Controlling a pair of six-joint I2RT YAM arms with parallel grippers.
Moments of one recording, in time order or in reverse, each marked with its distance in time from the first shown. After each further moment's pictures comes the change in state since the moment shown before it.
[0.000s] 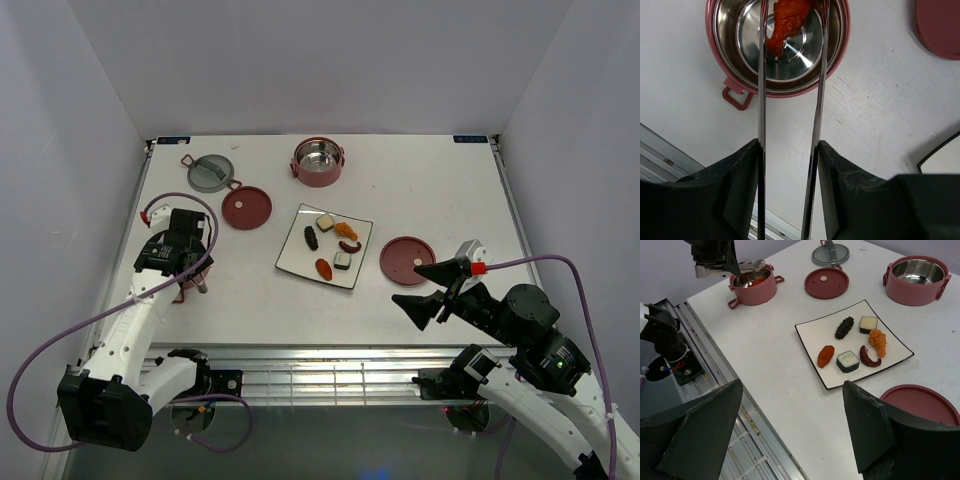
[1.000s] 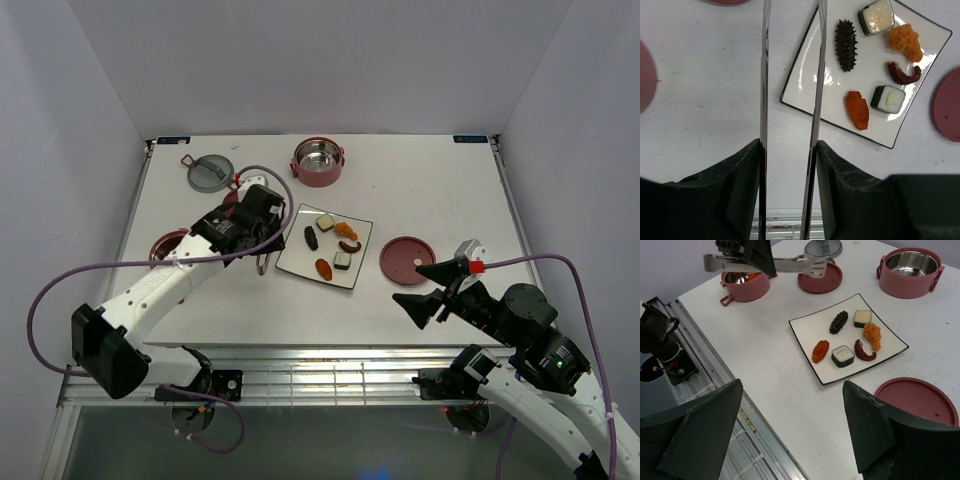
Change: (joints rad) left arm -0.451 0.239 0.322 0.033 0.132 0.038; right arm 0.003 0.002 0.000 -0.021 0.031 0.000
